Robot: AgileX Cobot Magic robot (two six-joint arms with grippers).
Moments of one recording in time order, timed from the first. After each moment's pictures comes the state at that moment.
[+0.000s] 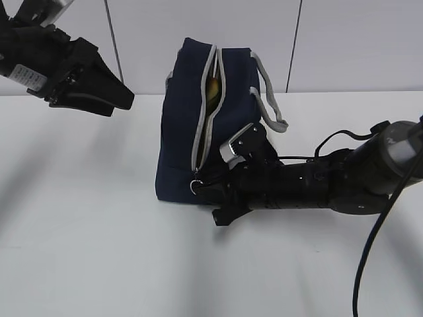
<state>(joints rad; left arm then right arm) -0.13 1.65 -1.29 -0.85 1.03 0.69 0.36 2.10 -0.95 -1.01 -0.74 0.57</state>
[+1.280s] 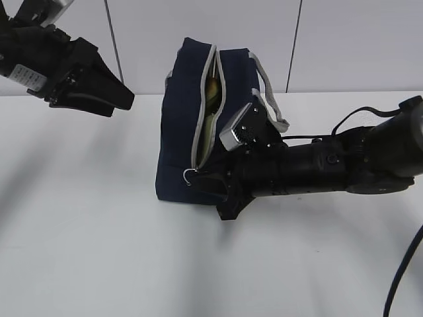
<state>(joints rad) -0.13 1.65 -1.29 -0.85 1.03 0.69 0.36 1.96 -0.94 -1.18 -0.75 0.63</state>
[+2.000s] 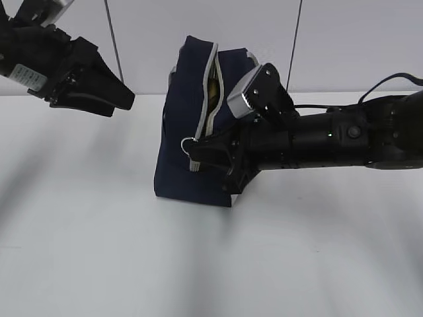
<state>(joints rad) -0.13 1.65 -1.29 -0.86 1.03 0.69 0.36 1.81 -0.93 -1.23 -0.74 0.69</state>
